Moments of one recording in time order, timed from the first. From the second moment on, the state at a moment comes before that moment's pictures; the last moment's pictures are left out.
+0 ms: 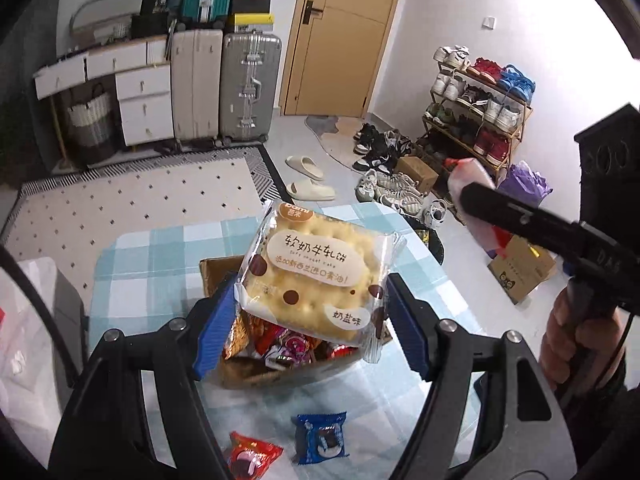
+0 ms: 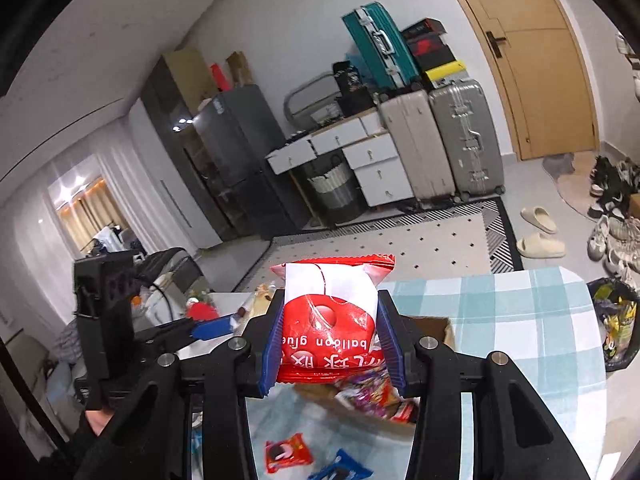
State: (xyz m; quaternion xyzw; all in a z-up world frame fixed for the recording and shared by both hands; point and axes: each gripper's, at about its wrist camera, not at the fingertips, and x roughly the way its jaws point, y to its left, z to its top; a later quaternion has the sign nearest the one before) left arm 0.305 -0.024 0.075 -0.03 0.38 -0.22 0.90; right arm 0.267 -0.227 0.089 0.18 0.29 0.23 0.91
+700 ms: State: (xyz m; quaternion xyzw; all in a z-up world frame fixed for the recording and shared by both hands) left arm 0.406 -0.036 -0.036 -0.02 0.46 -0.20 0.87; right arm 0.370 -0.194 0.002 0.12 0.38 0.20 0.90
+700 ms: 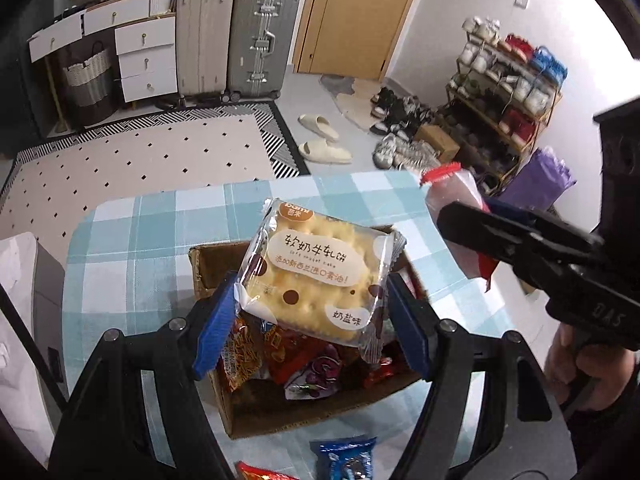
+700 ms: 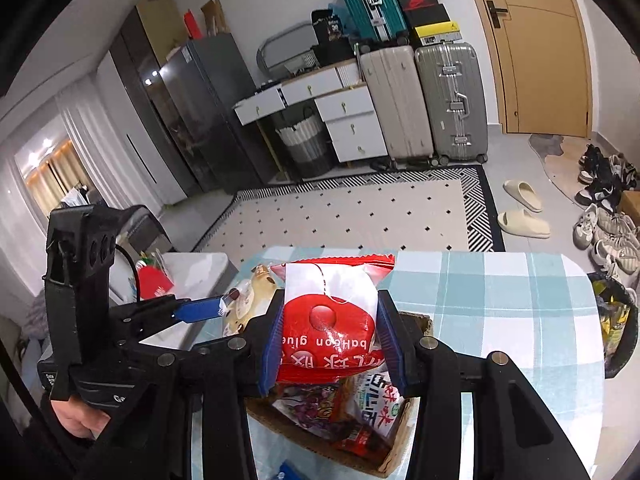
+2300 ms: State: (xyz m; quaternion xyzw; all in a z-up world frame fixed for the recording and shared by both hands) left arm 0.365 -0.019 -0.018 0.01 0.46 -0.16 0.88; right arm 0.332 -0.180 -0.014 0.07 0.40 0.20 0.89
